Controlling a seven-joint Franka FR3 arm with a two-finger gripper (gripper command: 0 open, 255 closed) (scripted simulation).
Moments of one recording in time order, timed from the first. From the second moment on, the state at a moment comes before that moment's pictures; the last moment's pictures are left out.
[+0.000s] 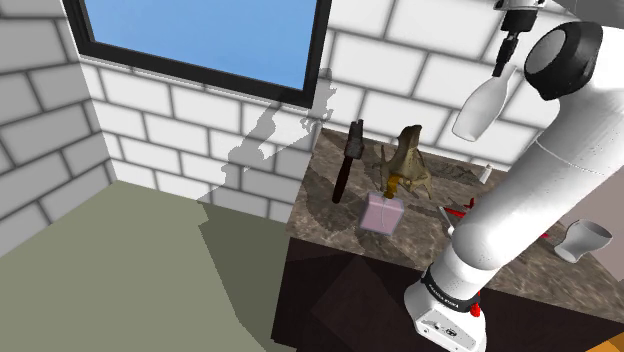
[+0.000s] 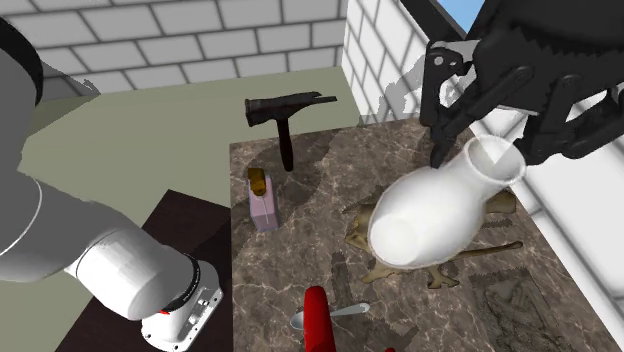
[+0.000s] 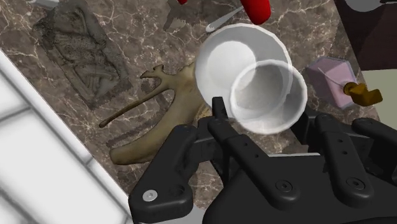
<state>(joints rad) -0.27 -0.07 -0.81 -1.28 -0.20 1.19 -1.12</state>
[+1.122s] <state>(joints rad) -0.70 0.37 -0.98 -0.97 0.17 1.22 -1.56</state>
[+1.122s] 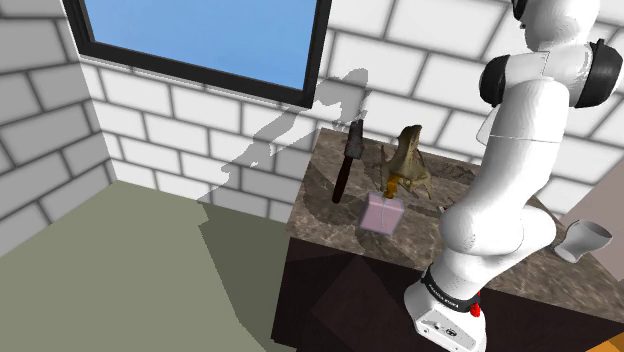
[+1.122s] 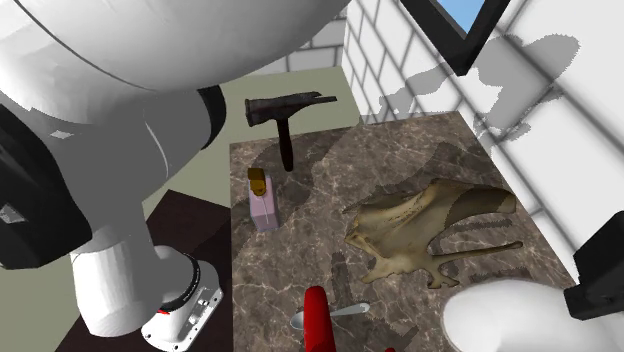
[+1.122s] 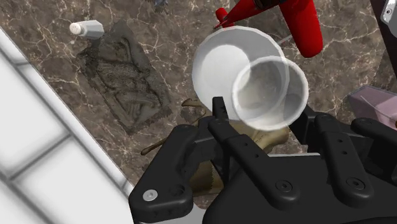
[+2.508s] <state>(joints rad) -0.45 0.13 -1.00 -1.53 -0.04 1.60 -1.42</state>
